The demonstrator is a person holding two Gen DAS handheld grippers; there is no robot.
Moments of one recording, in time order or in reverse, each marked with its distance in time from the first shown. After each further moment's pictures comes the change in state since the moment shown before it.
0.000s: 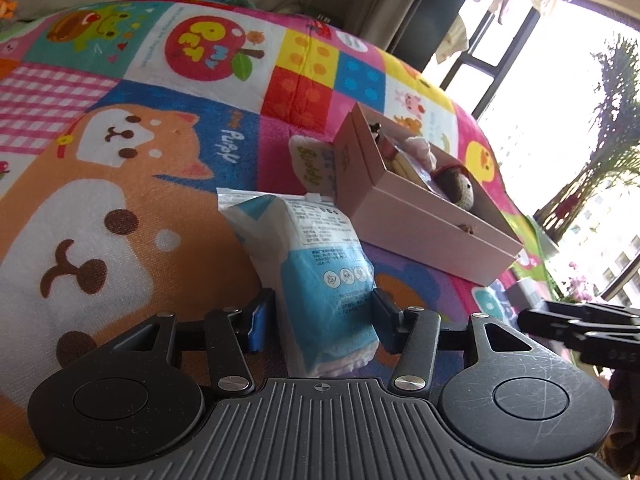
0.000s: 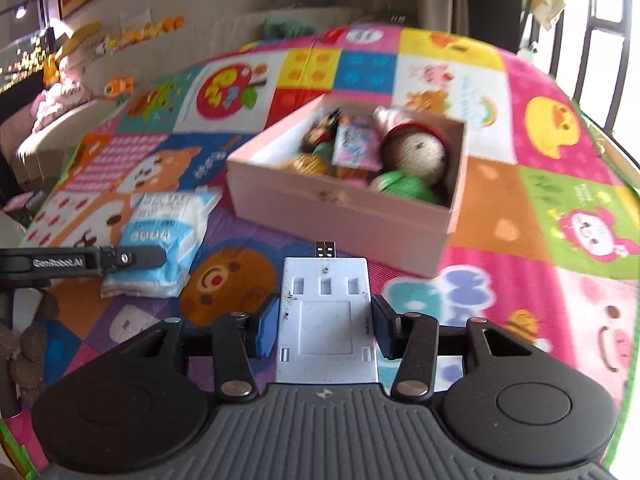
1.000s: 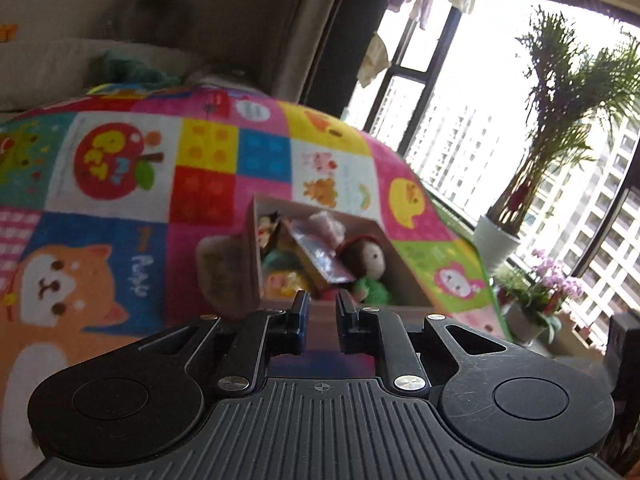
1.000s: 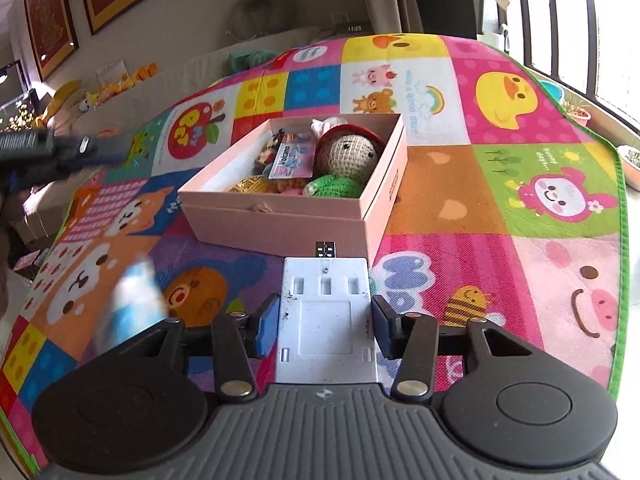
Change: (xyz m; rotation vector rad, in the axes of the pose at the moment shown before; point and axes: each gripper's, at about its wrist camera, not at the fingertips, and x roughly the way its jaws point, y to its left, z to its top) left arm -0.030 -0.073 0.055 0.209 -0.086 -0.089; right arm -0.003 -0.052 -0.018 0.127 -0.040 0.021
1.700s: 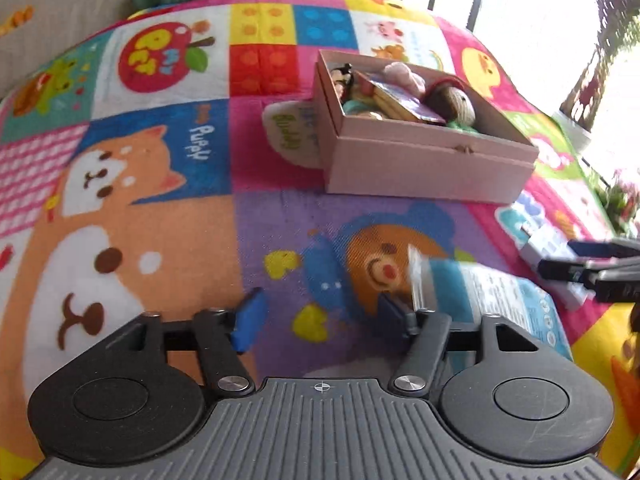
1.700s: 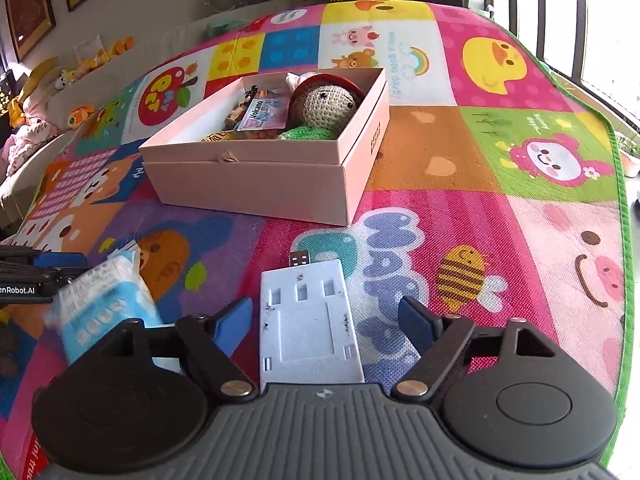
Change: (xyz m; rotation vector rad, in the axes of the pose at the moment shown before) left arm 0.032 0.018 -0.059 0.039 0.259 0.222; right arm 0.031 -0.006 -0.018 0.015 0.075 -0.069
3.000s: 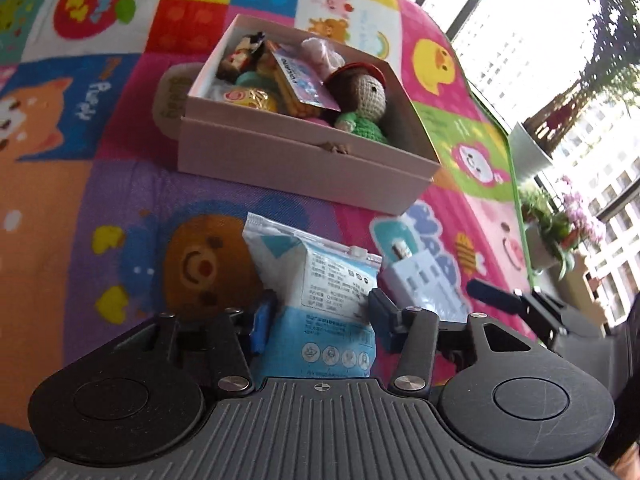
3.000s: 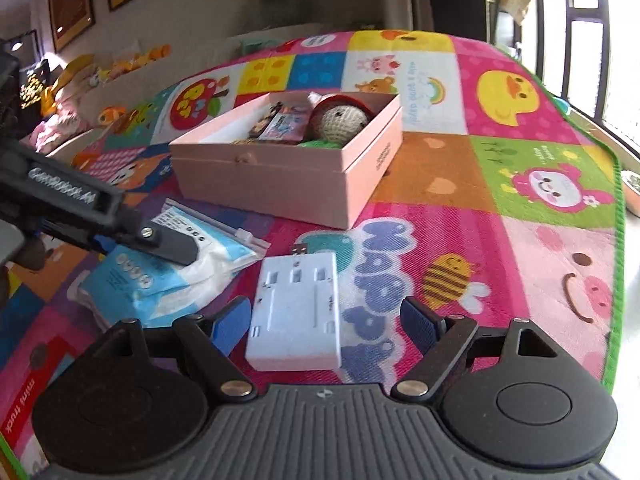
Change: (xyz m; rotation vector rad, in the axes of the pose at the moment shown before) left arm 0.009 -0.079 0.025 -0.123 0.132 -0.187; right arm -0.018 -0.011 -0.018 -0.114 -0.059 0.069
